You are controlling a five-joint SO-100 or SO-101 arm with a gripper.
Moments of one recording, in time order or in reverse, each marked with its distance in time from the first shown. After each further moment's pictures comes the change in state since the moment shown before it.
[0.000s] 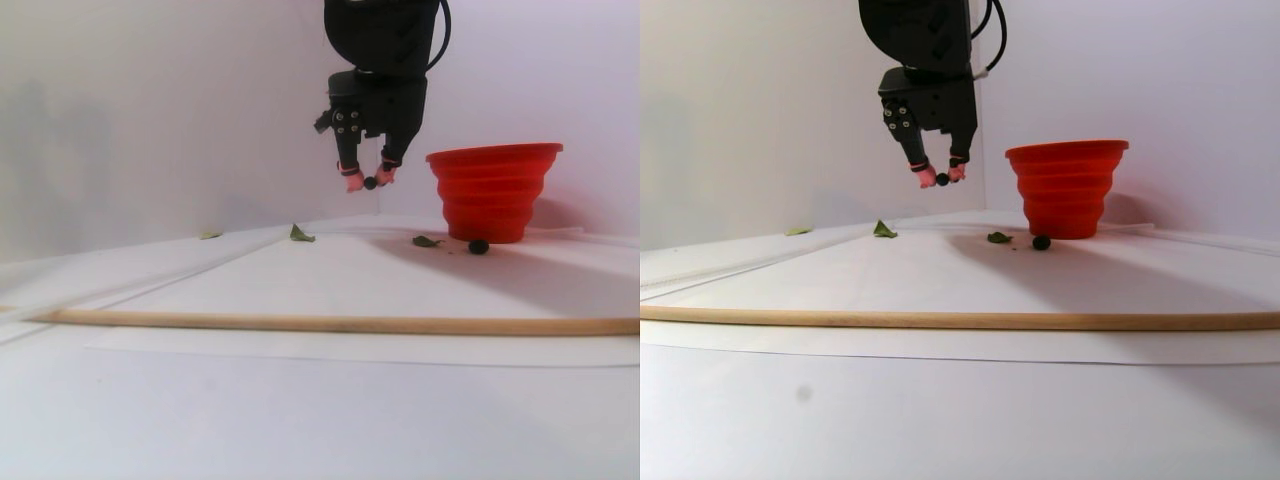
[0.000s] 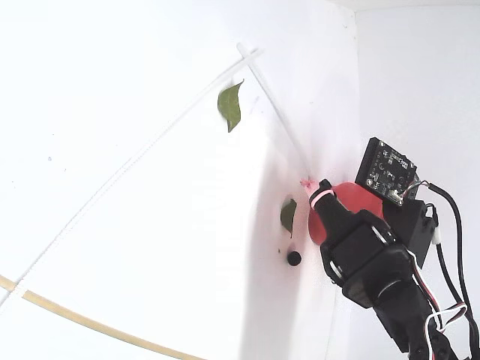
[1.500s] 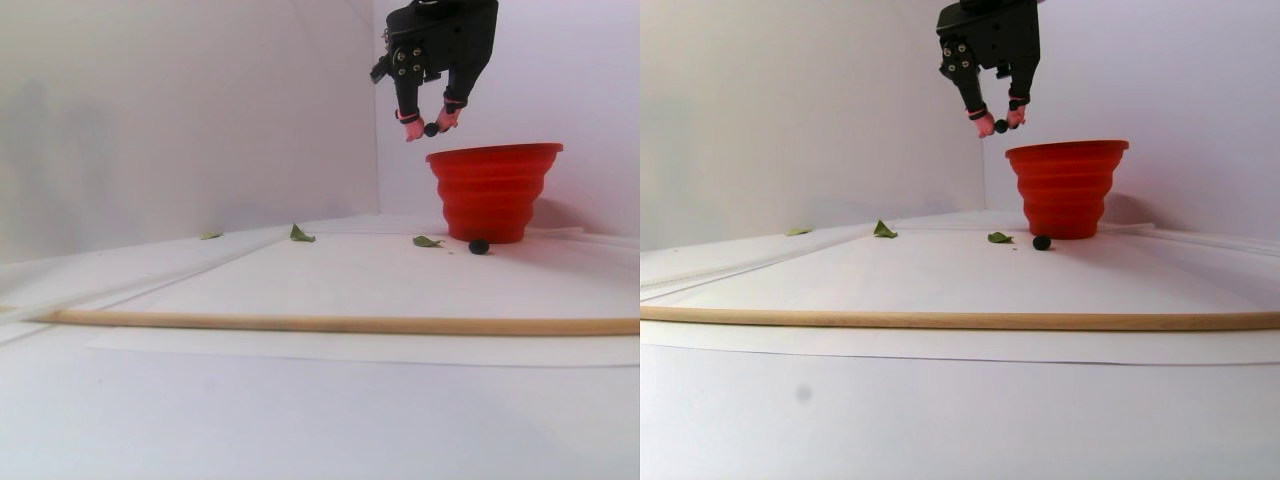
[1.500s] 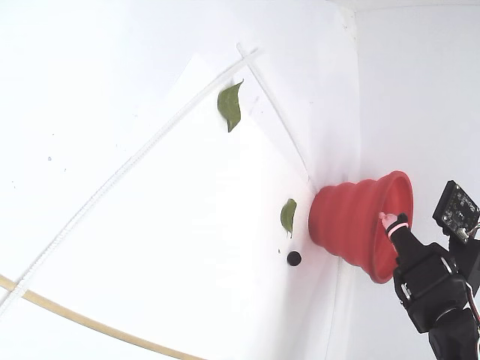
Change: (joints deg) arm 10.5 10.2 -2.9 5.5 -0.1
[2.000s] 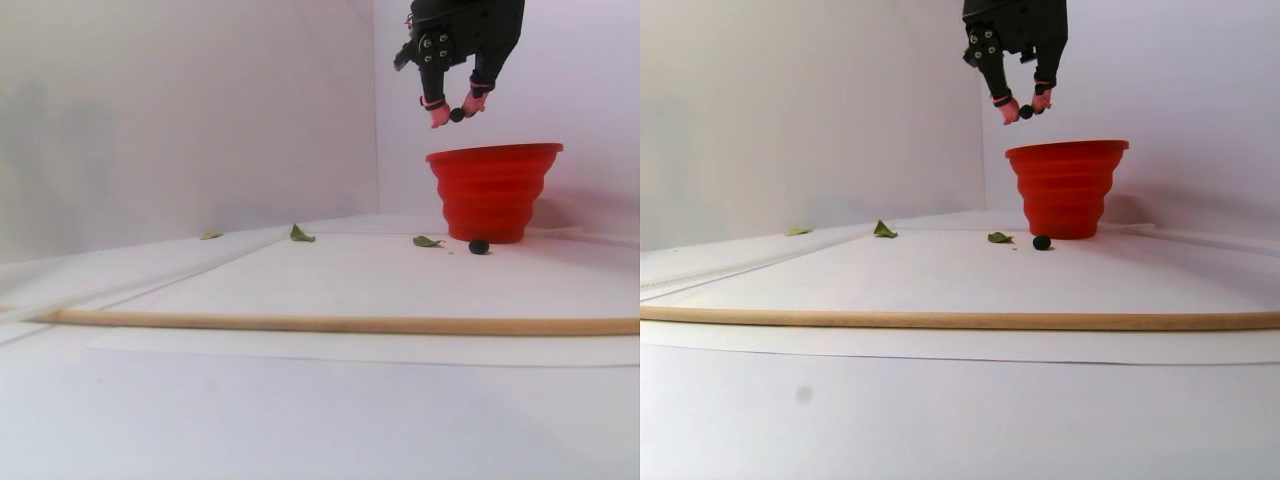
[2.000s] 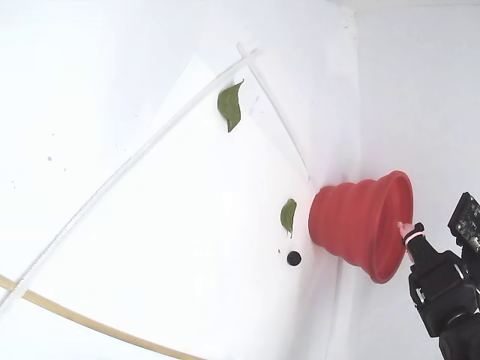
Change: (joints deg) arm 4.0 0.0 -3.2 1.0 -0.3
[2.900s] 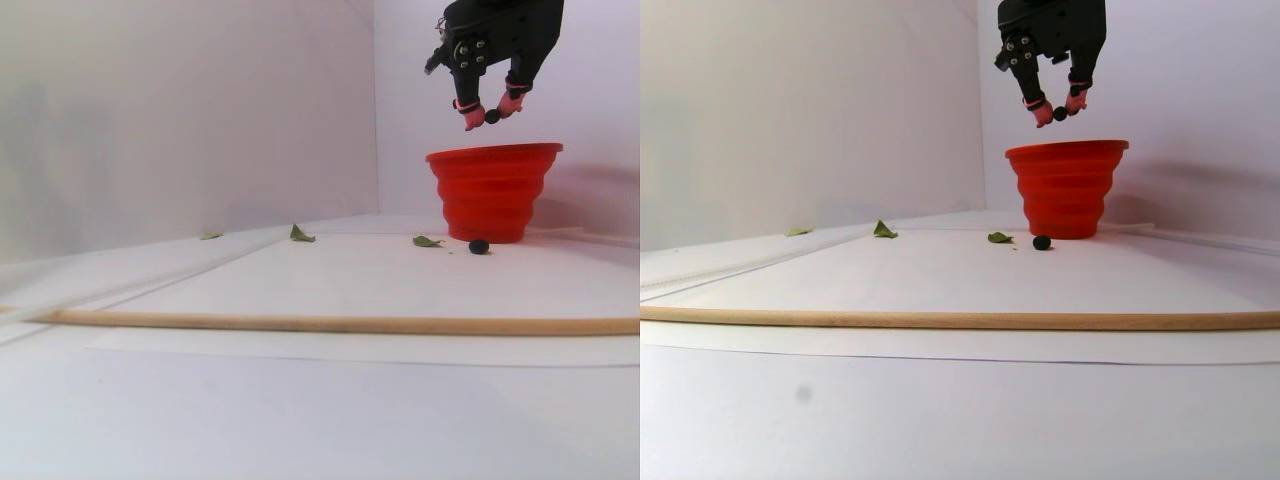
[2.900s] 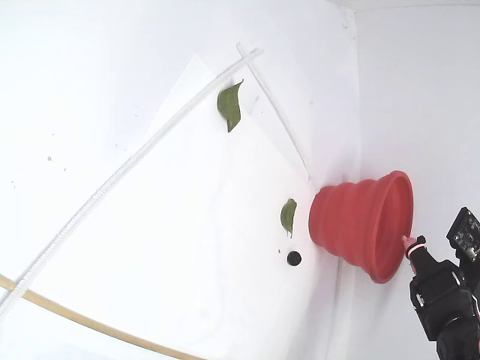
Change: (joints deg) arm 5.3 -5.7 -4.0 -2.2 -1.2
